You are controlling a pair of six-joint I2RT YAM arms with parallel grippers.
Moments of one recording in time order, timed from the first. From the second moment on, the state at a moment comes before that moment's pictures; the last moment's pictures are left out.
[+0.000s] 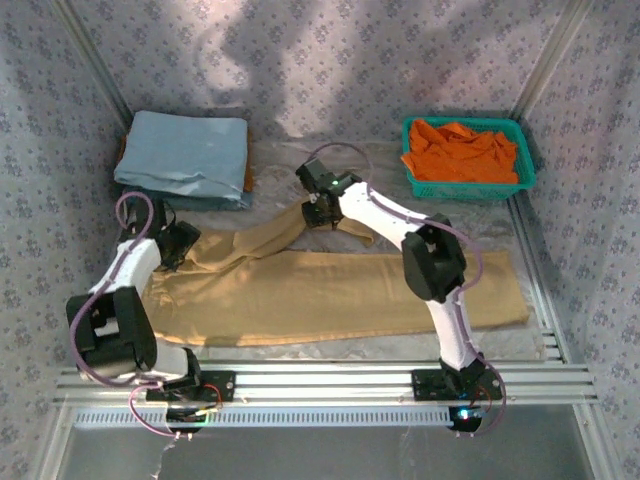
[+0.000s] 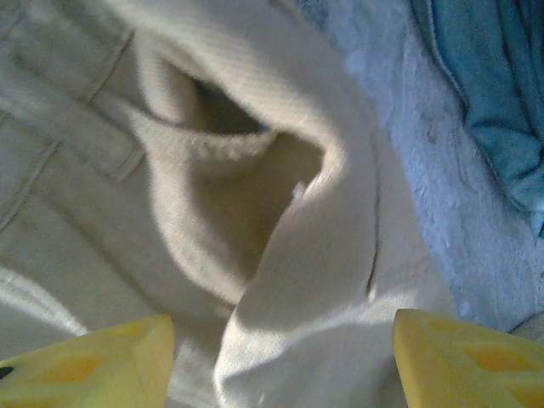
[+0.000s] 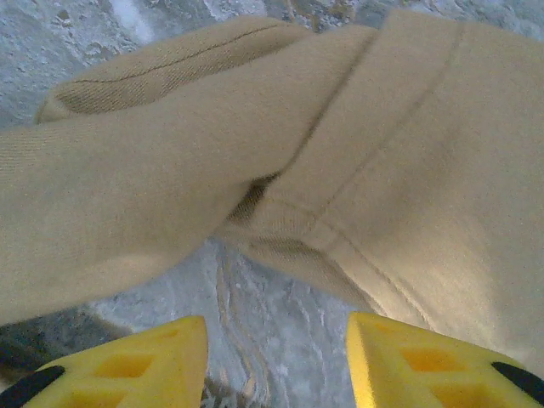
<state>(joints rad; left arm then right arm) 0.16 1.42 0.86 -0.48 0.10 -0.80 0.69 2.18 1.89 -0.83 0.16 0.23</state>
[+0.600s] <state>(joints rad) 0.15 1.55 0.94 -0.42 0.09 -0.80 0.64 2.41 2.12 -0.90 0.24 0.14</state>
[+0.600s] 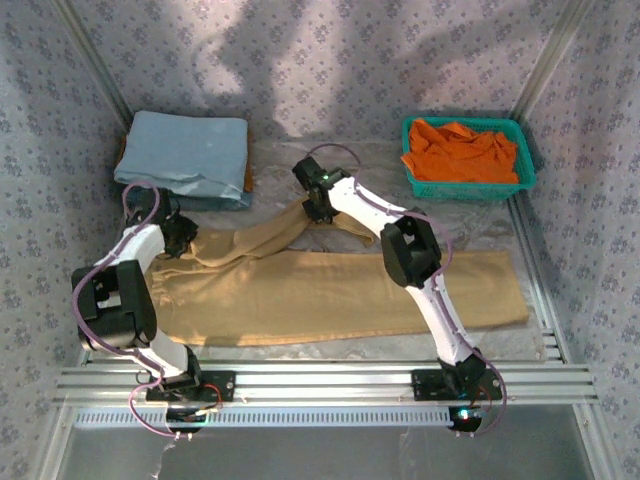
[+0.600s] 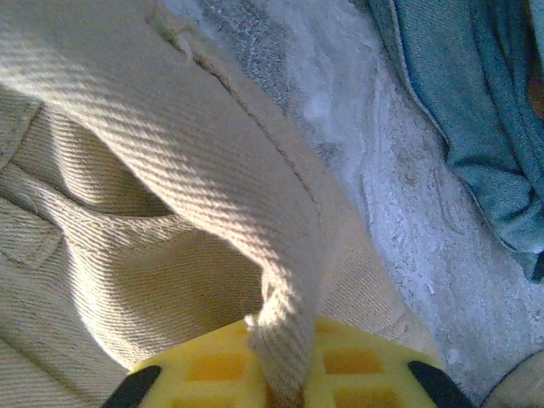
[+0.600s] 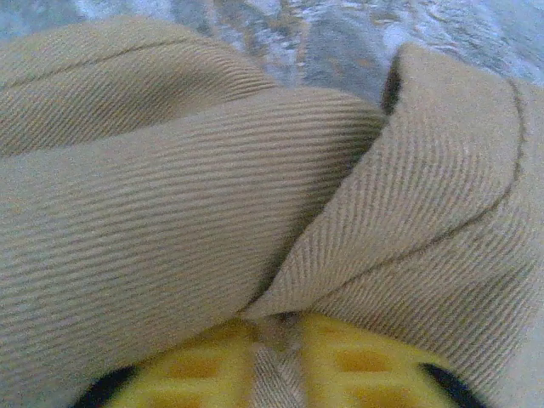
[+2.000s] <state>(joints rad) 0.29 1.22 1.10 -0.67 0.20 -0.72 0.23 1.19 1.37 -0.83 0.29 0.33</state>
